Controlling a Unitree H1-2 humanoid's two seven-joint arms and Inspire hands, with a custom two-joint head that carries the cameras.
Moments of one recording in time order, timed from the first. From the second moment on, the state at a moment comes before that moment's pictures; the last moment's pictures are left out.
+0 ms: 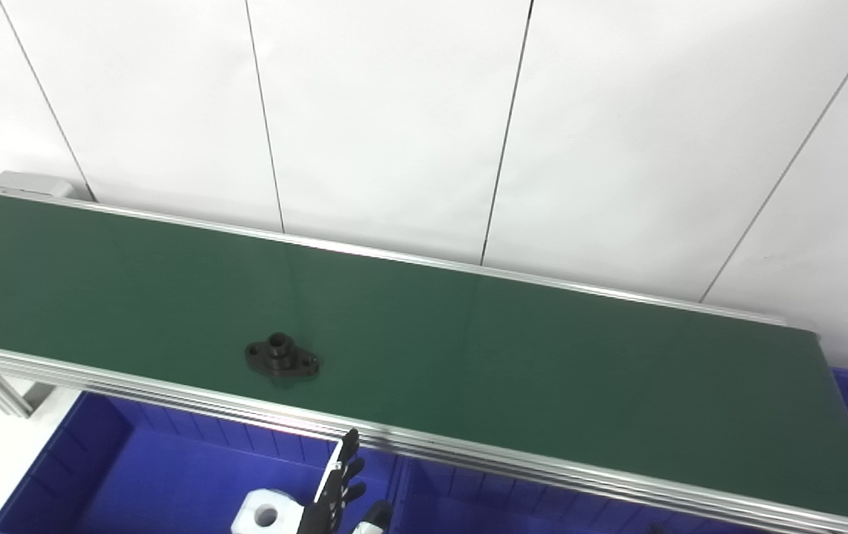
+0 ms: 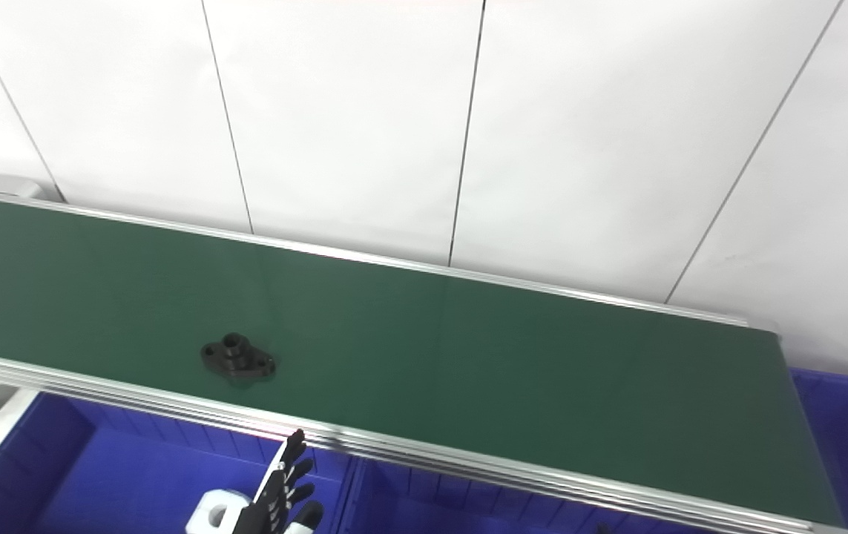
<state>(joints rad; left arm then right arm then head) 0.48 -0.13 -0.18 -0.09 0.24 -0.23 0.12 0.36 -0.03 0.07 0.20 -0.13 -0.41 -0.09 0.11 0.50</state>
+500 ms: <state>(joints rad) 0.45 -0.13 -0.19 -0.12 0.19 -0.19 0.10 0.29 -0.13 0.17 0.03 -0.56 -0.41 -0.36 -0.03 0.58</state>
